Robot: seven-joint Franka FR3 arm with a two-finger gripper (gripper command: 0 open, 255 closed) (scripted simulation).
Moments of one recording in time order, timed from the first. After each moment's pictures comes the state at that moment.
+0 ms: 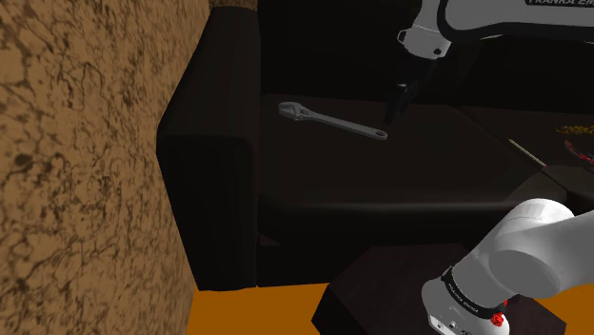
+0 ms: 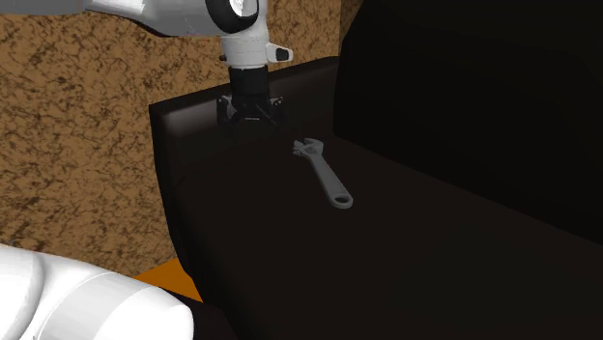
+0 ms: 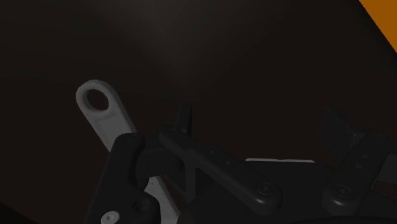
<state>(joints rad) 0.02 -0.57 -0.05 -2.25 -0.04 1.71 -0.21</state>
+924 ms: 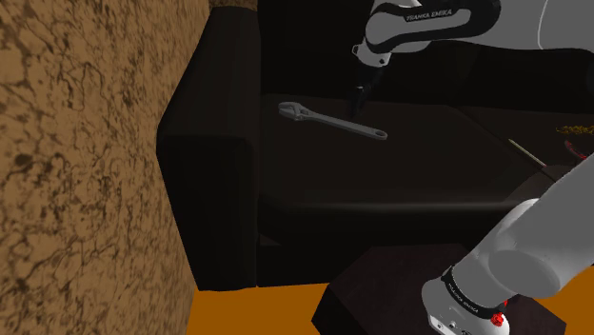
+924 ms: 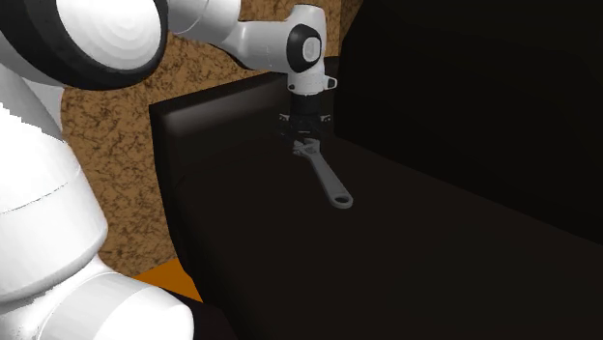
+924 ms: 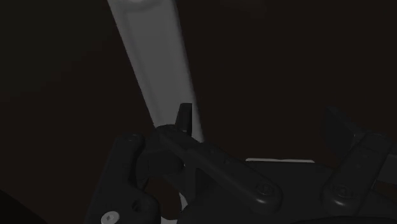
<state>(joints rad) 0.02 -0.05 -0.17 -1.94 0.02 1.89 -0.50</state>
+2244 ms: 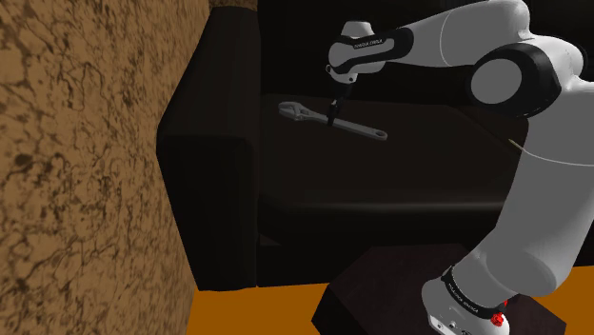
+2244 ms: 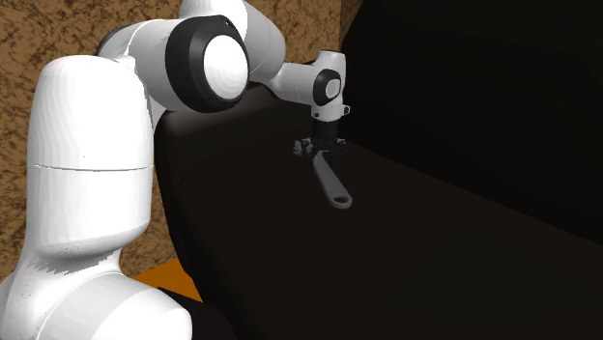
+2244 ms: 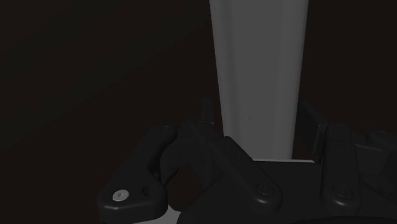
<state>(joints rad) -0.02 0.37 -0.17 -1.63 0.11 1.97 -0.68</state>
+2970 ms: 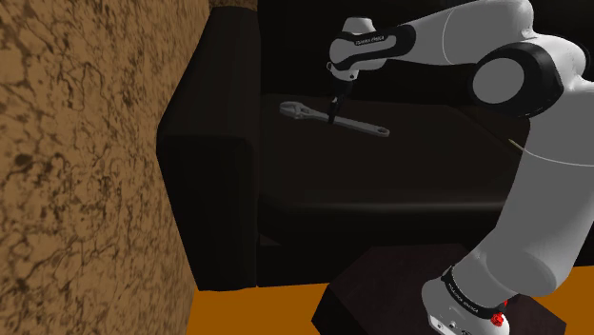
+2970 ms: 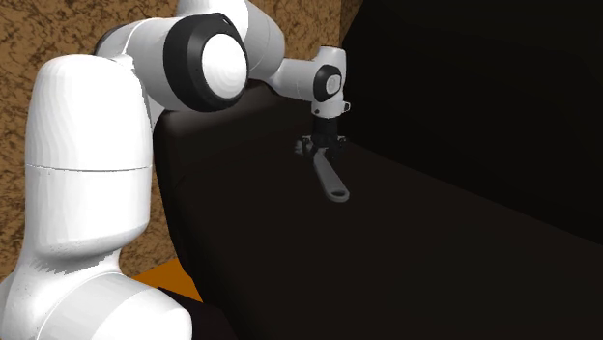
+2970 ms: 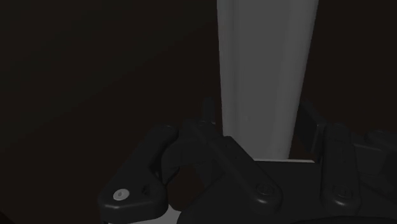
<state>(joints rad) -0.02 0.36 -0.17 -1.62 0.11 1.95 -0.68</state>
